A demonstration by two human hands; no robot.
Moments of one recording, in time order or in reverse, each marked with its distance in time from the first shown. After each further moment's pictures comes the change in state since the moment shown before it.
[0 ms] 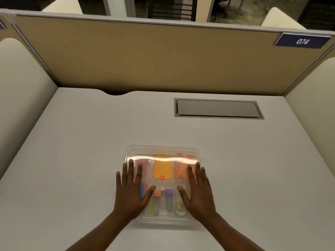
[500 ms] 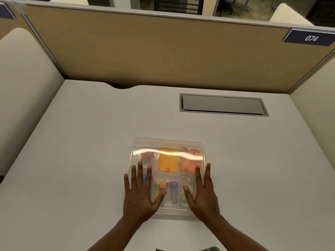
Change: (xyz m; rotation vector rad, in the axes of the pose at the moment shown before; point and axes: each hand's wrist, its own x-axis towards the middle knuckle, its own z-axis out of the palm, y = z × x) left_hand -0.039 0.015 0.010 0.033 -0.007 -0.015; right_hand -0.031 -0.008 0.002 0.135 0.031 0.045
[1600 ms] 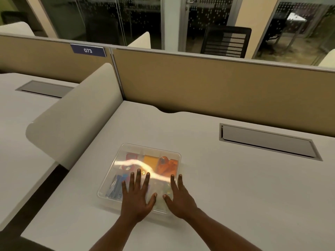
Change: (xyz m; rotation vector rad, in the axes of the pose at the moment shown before) left_hand -0.001 -0.141 -0.035 0.119 -0.017 -0.240; right_hand 0.064 -0.177 0.073 -0.062 -0.489 -0.233
